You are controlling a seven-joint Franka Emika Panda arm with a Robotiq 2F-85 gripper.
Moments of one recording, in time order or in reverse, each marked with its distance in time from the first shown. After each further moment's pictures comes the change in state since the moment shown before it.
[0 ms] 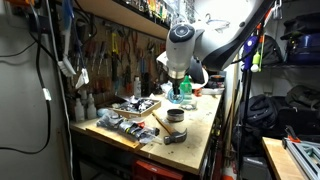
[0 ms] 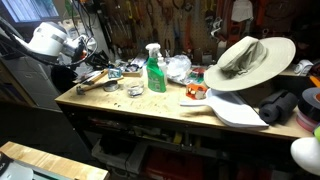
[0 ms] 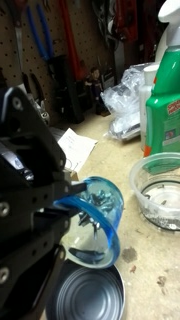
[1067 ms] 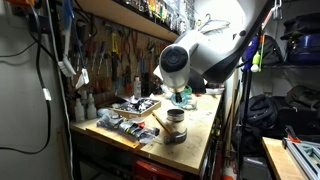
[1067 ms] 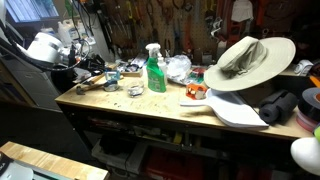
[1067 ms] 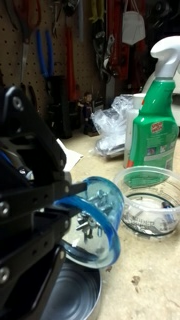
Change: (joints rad) arm 0.082 0.101 0.061 0.012 -0.067 -0.296 0.116
